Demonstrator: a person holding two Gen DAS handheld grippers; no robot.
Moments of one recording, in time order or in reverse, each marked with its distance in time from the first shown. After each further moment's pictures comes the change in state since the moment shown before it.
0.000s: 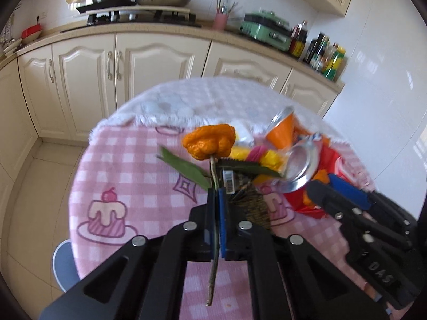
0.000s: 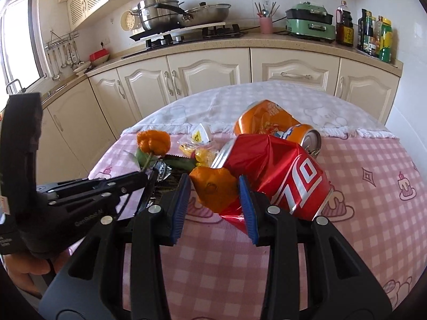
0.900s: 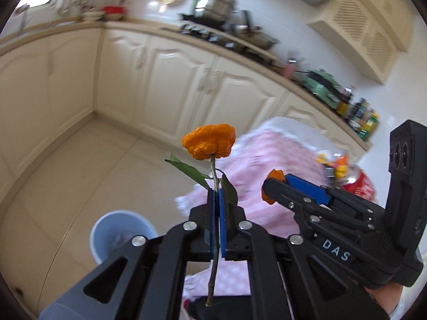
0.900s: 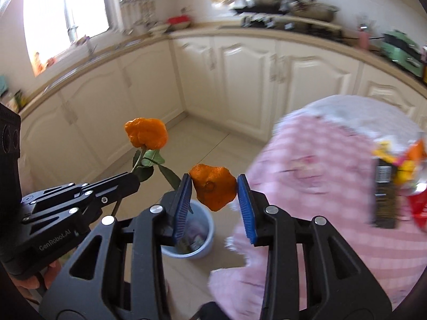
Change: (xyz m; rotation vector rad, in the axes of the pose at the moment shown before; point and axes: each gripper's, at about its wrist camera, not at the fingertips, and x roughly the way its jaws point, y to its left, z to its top) left arm -0.158 0.196 -0.105 -0.298 -0.167 0.163; right arm 0.045 0.253 -0.042 -0.287 0.131 0.298
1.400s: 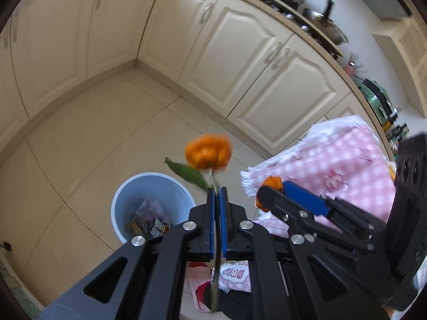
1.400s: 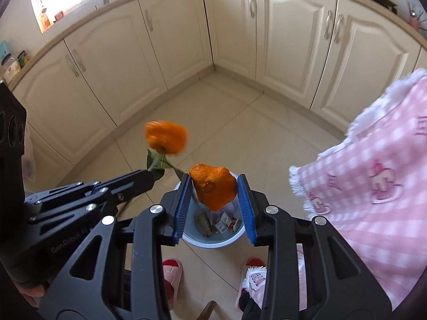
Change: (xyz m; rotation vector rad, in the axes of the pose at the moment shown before) left arm 0.080 0.144 -0.034 -0.241 0.150 0.091; right arm 0.161 0.069 -0.028 -0.053 0.222 0.071
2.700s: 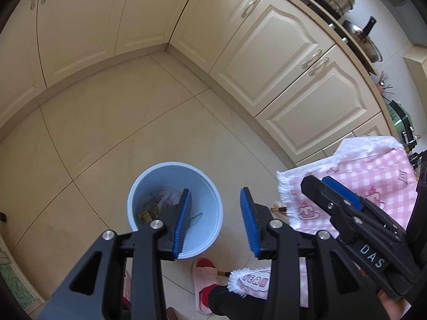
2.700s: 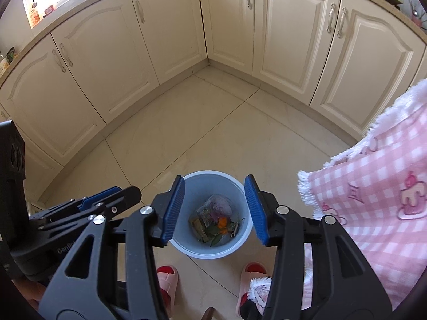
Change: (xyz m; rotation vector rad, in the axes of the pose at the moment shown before) left arm 0.025 0.054 -0.009 -0.127 0.004 0.065; right arm 0.024 0.000 0.011 -0.003 -0.020 -0.046
